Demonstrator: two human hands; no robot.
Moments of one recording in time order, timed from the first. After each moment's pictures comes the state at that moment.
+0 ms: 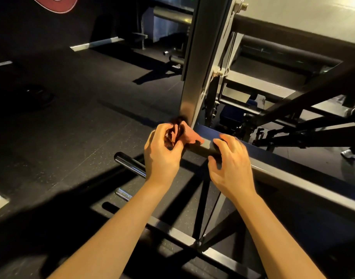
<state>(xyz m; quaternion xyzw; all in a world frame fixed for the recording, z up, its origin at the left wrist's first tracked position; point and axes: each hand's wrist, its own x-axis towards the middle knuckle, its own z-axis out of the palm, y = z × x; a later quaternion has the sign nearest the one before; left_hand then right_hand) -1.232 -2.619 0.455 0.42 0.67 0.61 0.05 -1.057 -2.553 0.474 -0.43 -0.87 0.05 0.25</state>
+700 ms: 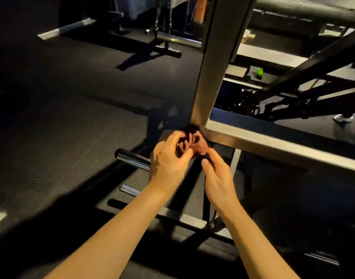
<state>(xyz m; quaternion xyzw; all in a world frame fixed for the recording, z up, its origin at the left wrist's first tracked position) -1.278 -2.616 0.395 0.54 0.67 0.49 0.13 -1.128 -2.601 0.392 -0.52 -0.67 0.43 0.33</state>
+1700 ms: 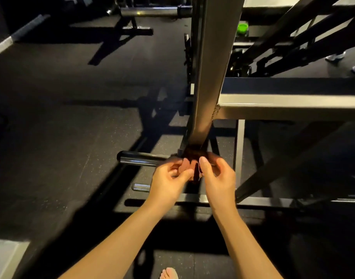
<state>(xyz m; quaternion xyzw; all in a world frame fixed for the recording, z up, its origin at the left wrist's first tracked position) -1.325 -2.643 0.347 0.44 0.64 0.41 0.49 -1.190 -2.634 0.334 -0.59 -0.44 0.45 0.50</state>
